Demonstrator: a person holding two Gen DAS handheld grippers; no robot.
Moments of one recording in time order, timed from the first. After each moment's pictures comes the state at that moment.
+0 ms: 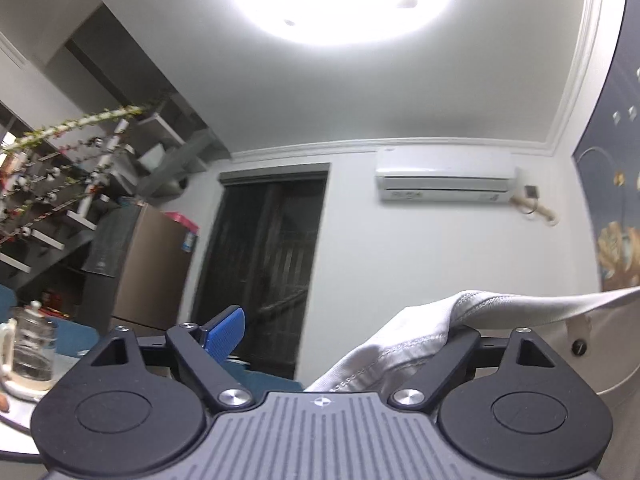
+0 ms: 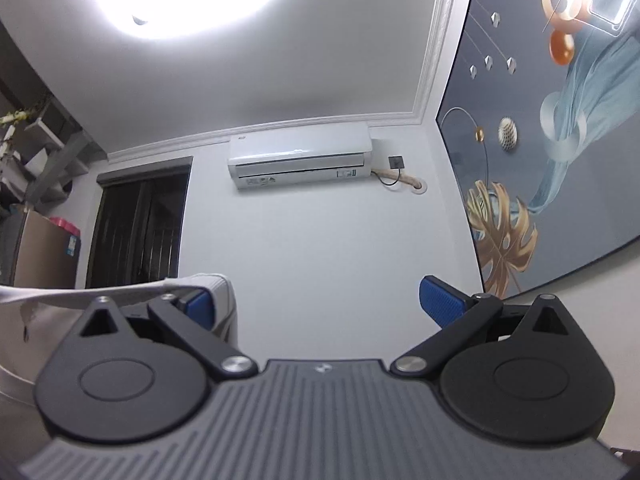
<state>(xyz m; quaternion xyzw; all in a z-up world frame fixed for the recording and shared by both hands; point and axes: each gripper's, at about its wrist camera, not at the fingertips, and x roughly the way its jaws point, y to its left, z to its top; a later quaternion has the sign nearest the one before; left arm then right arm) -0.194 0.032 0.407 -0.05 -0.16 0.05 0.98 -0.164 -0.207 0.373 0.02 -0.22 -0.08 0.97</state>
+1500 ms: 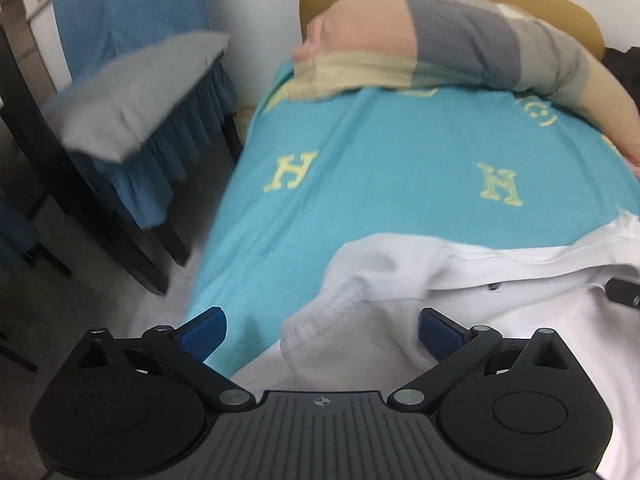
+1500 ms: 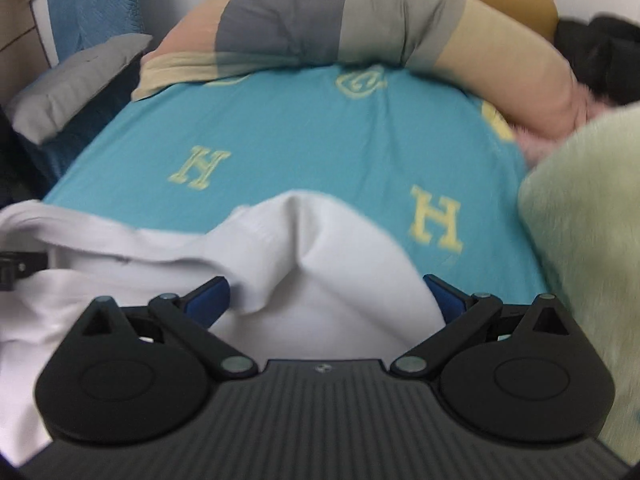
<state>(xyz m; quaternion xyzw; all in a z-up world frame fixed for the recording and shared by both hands) 0.567 0.071 -0.184 0.06 0.46 -0.02 0.88 0.506 -0.196 -0.183 0.02 0.42 0.02 0.91</state>
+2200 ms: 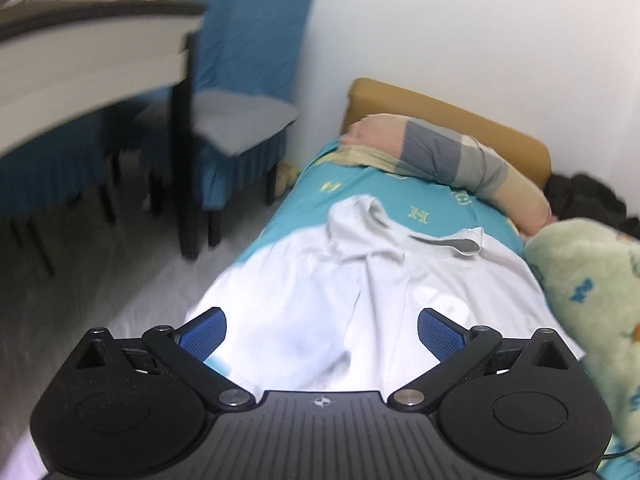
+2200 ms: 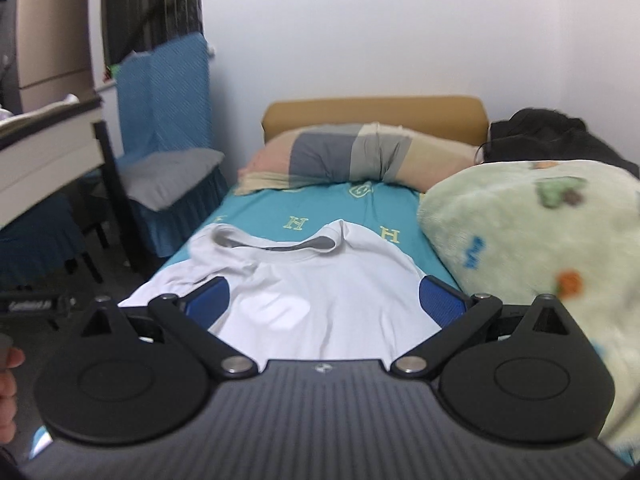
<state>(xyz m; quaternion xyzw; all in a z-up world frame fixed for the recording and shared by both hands) 0.207 0.122 -0.058 -0.11 0.34 0.02 0.94 0.132 -0.188 -0.028 0.04 0.24 0.02 0.97</state>
